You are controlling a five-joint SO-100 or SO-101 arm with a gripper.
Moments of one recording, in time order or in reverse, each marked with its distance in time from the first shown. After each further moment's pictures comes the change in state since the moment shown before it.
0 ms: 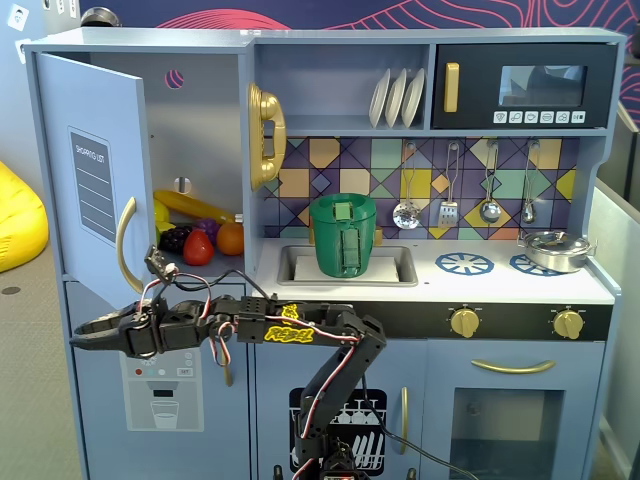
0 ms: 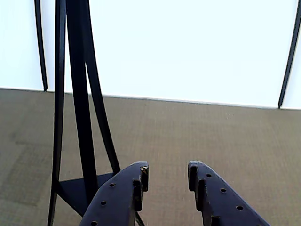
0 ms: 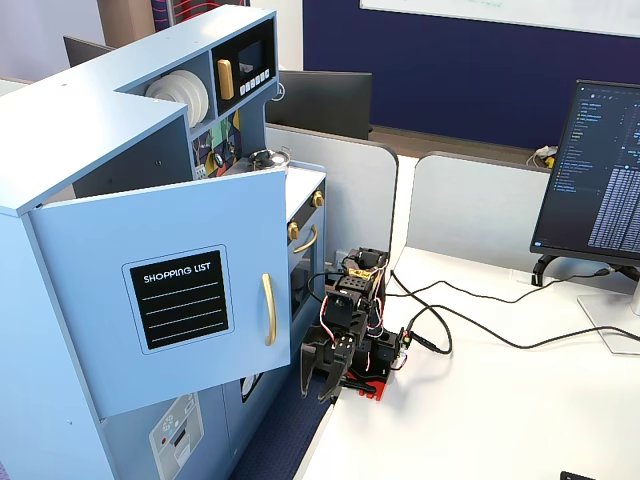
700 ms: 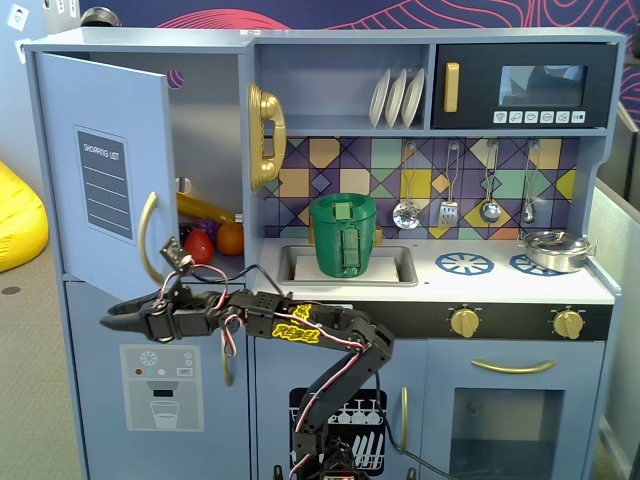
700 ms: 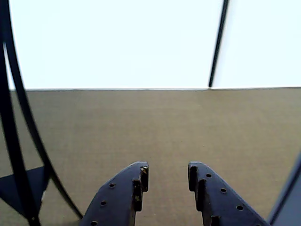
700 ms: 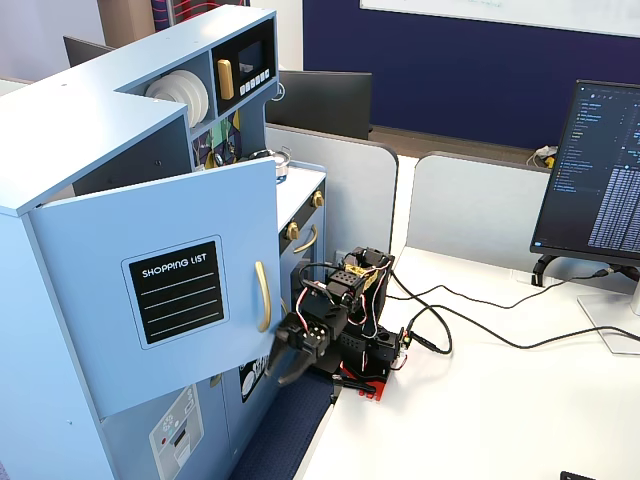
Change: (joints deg) arm 13.6 7.4 6.2 2.3 -1.7
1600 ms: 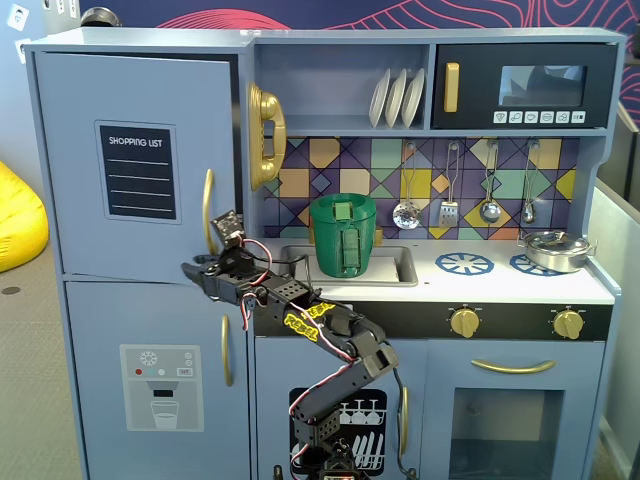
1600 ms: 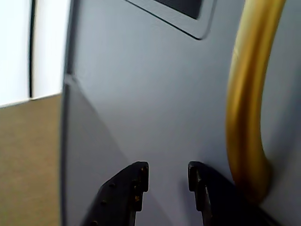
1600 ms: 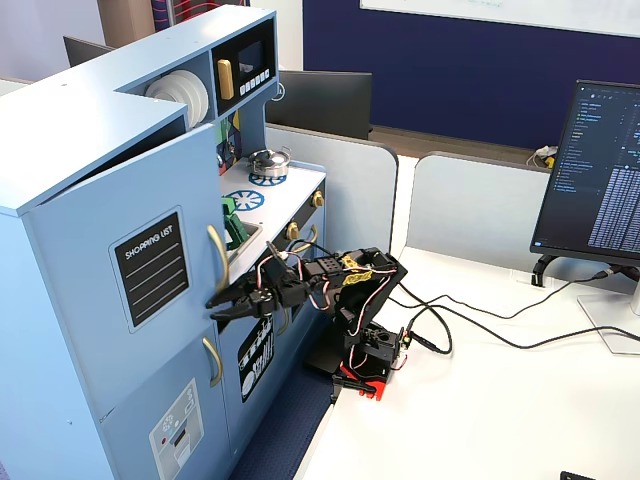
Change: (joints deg) arm 32.6 4.1 4.6 -5.6 -4.1
